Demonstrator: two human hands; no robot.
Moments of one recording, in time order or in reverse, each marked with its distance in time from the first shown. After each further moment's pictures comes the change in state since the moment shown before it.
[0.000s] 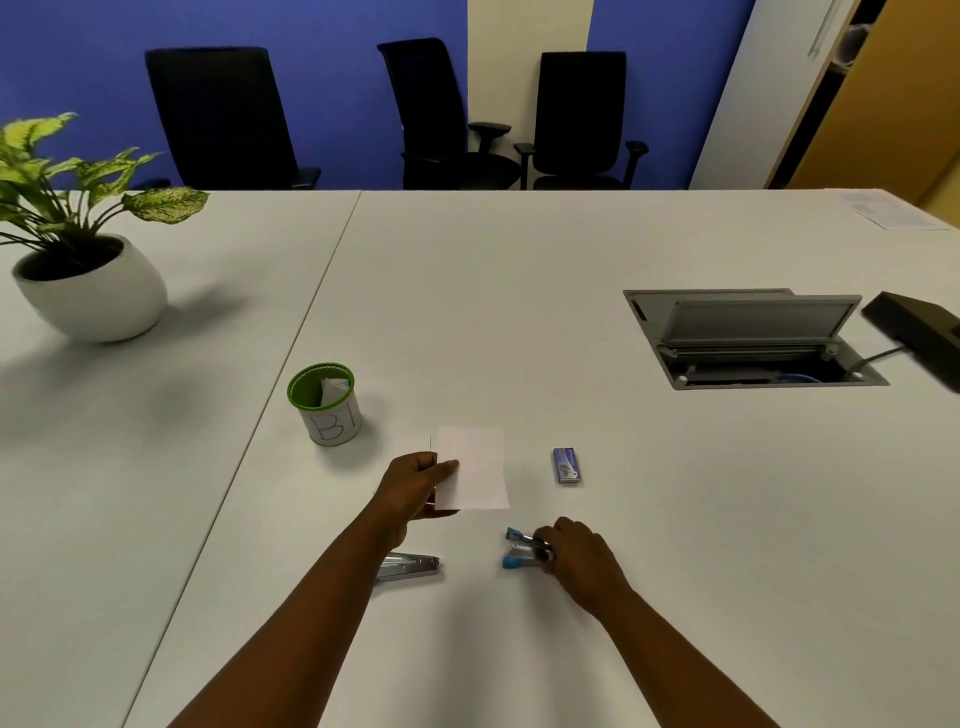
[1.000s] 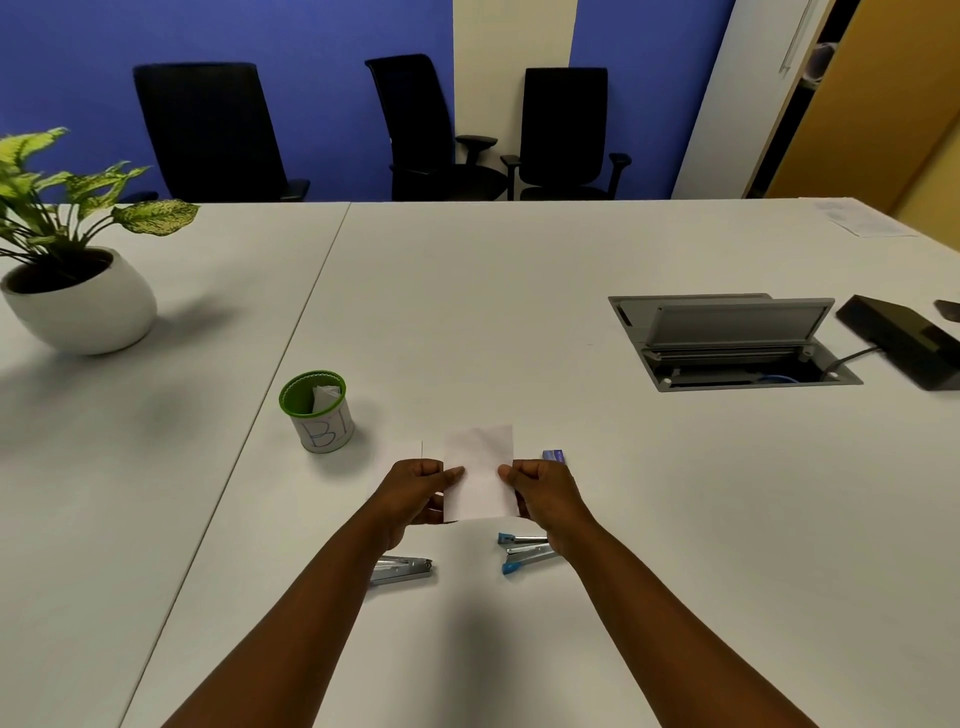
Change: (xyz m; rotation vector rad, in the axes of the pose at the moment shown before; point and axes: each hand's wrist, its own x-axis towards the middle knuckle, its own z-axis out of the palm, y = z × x) left_hand -0.006 0.003 0.004 0.064 -0.145 -0.005; right_hand 0.004 -0.074 -0.089 1.279 0.168 0.360
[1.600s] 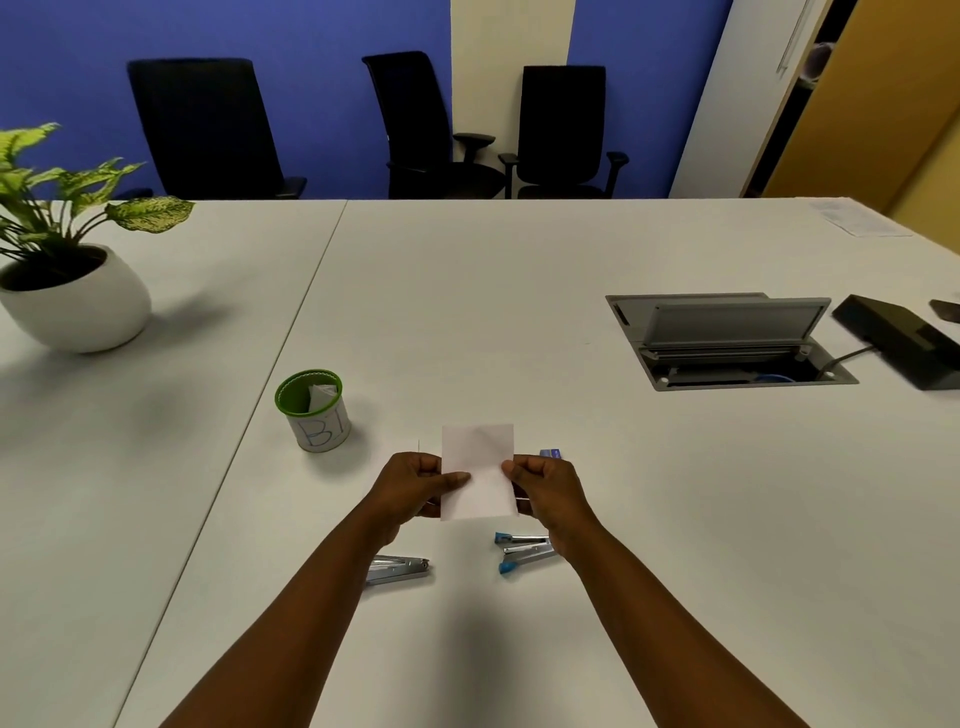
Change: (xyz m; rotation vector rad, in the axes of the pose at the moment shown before) left_hand -0.002 0.005 0.001 0.092 0.022 0.082; right_hand -0.001 -0.001 -0.006 0.140 -0.017 -0.014
